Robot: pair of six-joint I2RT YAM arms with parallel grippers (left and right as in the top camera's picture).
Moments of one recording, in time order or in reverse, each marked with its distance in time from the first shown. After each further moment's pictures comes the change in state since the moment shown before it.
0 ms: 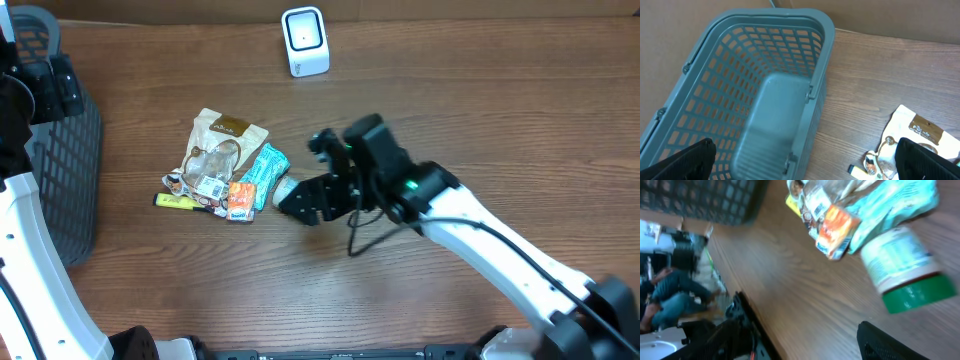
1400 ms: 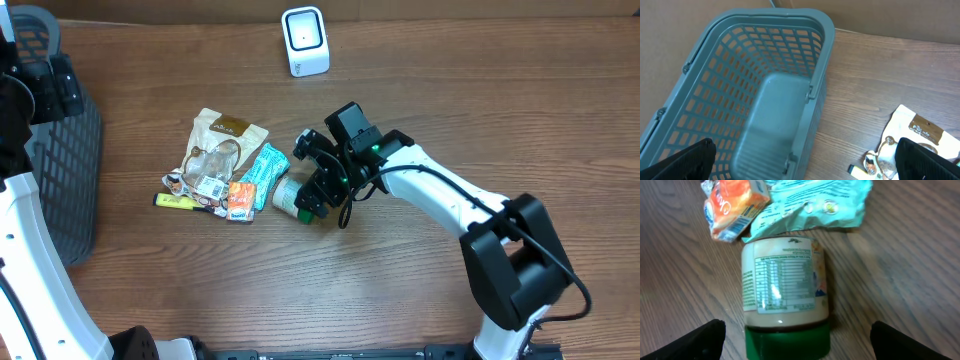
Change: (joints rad) left arm 0.000 0.000 0.000 0.000 0.000 0.000; right arm -0.069 0.357 0.130 -0.037 0.149 -0.648
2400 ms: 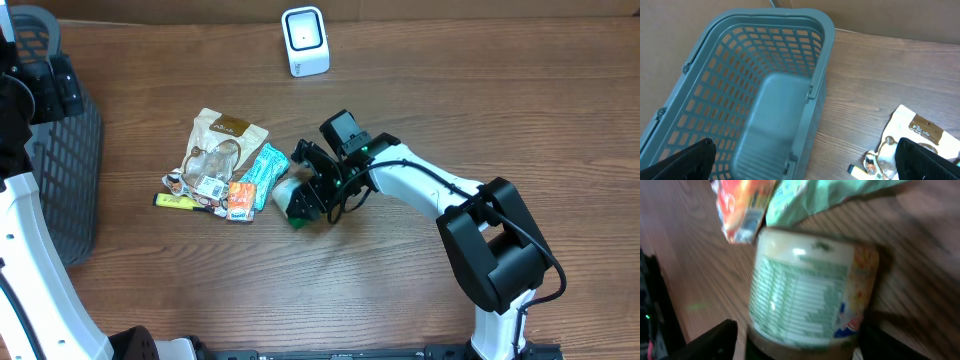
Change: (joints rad) left arm 0.000 0.000 0.000 0.000 0.000 0.000; right arm 0.003 0.098 0.032 -0.009 -0.158 0.230
